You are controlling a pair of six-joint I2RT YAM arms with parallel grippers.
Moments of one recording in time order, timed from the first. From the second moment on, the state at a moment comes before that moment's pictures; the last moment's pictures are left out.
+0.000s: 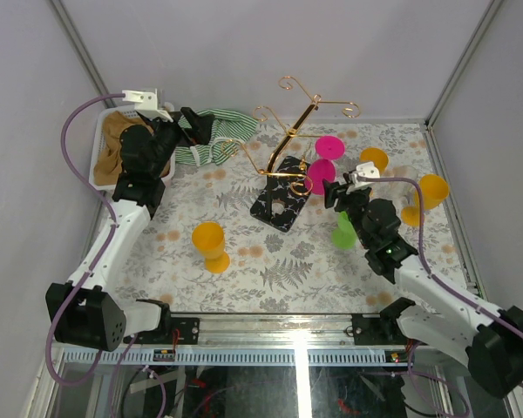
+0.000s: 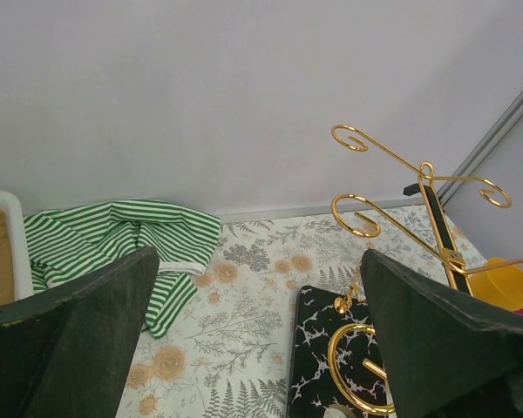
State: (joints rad) left arm -0.14 1.25 1.11 0.26 0.17 -0.29; right arm 0.57 0.99 0.52 0.49 0.24 -0.01
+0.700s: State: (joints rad) left arm -0.14 1.14 1.07 0.07 0.03 -0.27; right arm 0.57 0.81 0.64 0.10 0.52 -0.03
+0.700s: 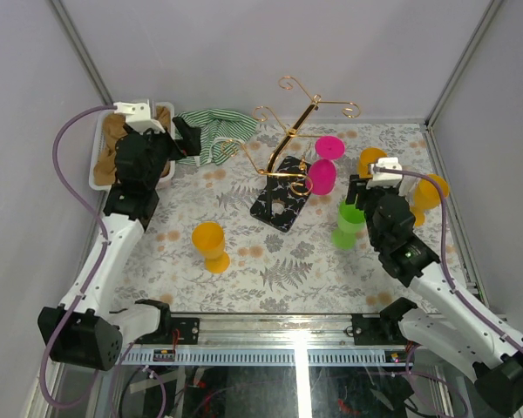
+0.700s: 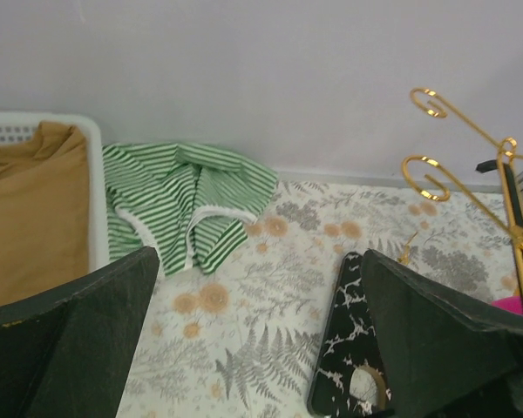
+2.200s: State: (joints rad) left arm -0.28 0.99 0.99 -0.97 0.05 -0.50; right arm 0.57 1.07 1.00 0.13 0.78 -0.23
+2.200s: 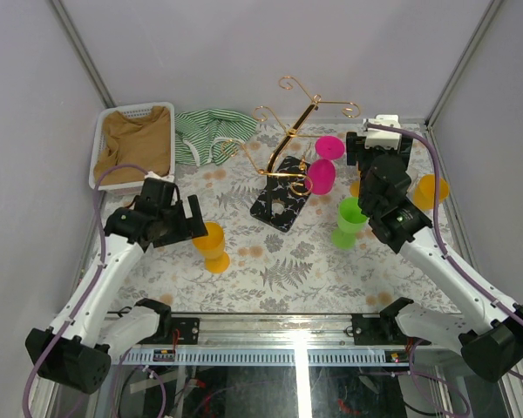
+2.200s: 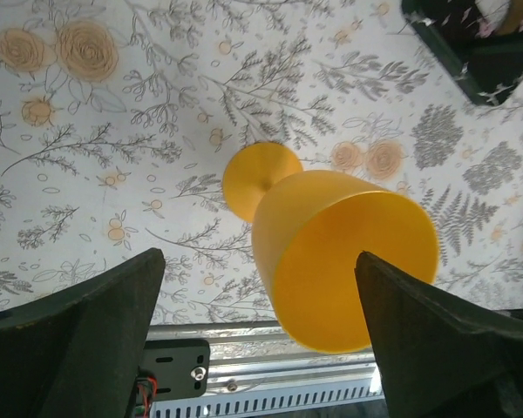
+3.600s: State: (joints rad) left arm -0.33 1.14 1.35 -0.92 -0.58 -0.42; right arm 0.57 1.11 1.14 0.03 0.68 -0.22
